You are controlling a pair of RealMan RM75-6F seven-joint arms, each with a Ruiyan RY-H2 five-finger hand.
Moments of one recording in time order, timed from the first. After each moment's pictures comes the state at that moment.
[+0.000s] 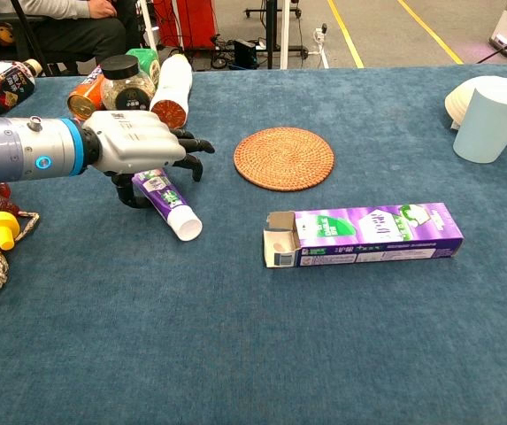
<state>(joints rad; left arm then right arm) -0.92 -1.57 -0.12 -1.21 1.36 0.59 0.57 0.10 -1.04 0.12 -1.70 -1.41 1.45 -0.10</state>
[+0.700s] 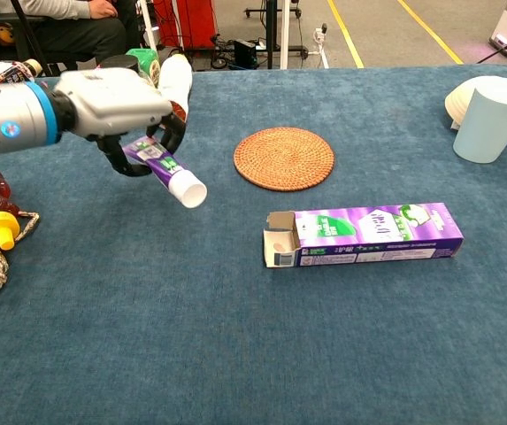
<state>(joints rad) -0.89 -1.47 -0.12 -1.35 1.34 0.77 0.49 0.11 -1.05 0.09 -1.68 -1.46 1.43 -0.09</state>
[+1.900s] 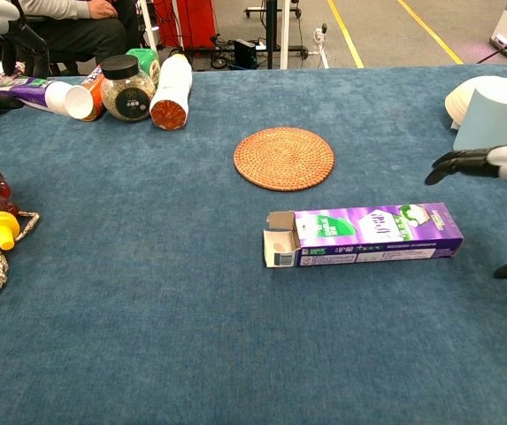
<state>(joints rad) -0.79 -1.06 -0.11 -1.76 0.97 0.91 0.59 0.46 -1.26 0.09 -1.85 -1.16 0.97 -0.52</state>
